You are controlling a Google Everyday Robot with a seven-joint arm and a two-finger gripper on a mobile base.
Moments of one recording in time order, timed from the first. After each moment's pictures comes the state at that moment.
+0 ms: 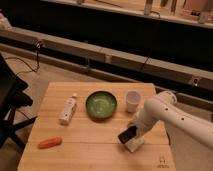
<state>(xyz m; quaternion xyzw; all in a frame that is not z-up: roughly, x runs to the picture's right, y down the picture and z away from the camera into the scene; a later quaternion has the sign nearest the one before) 0.157 0.221 0.736 -0.27 -0.21 -0.20 0.92</state>
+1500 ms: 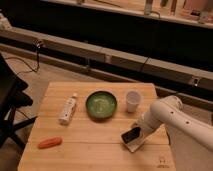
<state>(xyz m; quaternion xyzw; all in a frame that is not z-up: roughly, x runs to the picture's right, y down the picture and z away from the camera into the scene) 0.181 0.233 0.756 -0.27 -0.20 -0.15 0.93</state>
